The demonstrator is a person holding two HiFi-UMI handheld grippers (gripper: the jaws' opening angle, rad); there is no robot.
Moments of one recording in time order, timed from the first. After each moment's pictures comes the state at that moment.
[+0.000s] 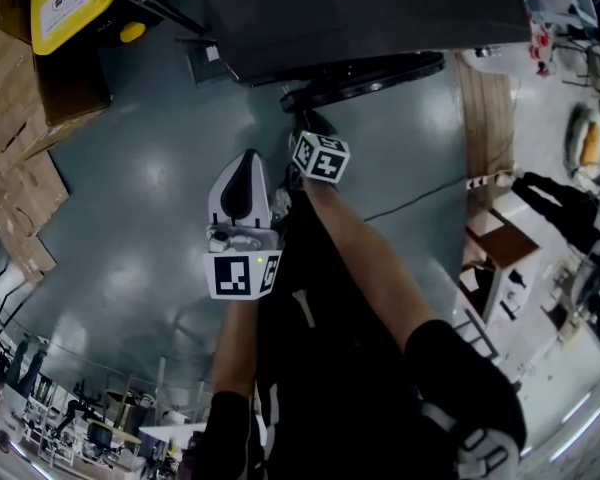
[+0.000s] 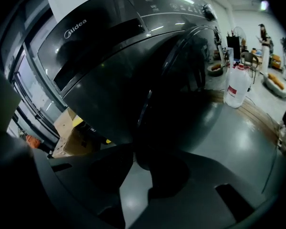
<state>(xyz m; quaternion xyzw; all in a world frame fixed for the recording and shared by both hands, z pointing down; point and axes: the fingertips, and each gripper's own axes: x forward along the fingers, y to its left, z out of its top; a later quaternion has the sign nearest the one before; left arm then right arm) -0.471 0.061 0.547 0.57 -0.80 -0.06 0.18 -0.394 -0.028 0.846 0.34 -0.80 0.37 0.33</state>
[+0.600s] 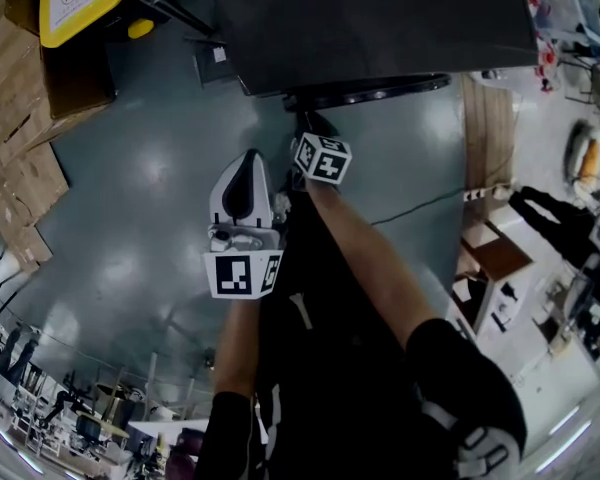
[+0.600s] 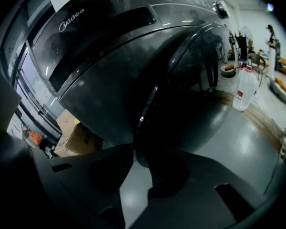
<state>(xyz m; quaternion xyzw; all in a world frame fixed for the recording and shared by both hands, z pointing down) -0.495 0.049 0.547 0.55 -0.81 -0.07 0.18 -0.421 -0.041 0.848 0.32 -0.81 0.36 0.34</state>
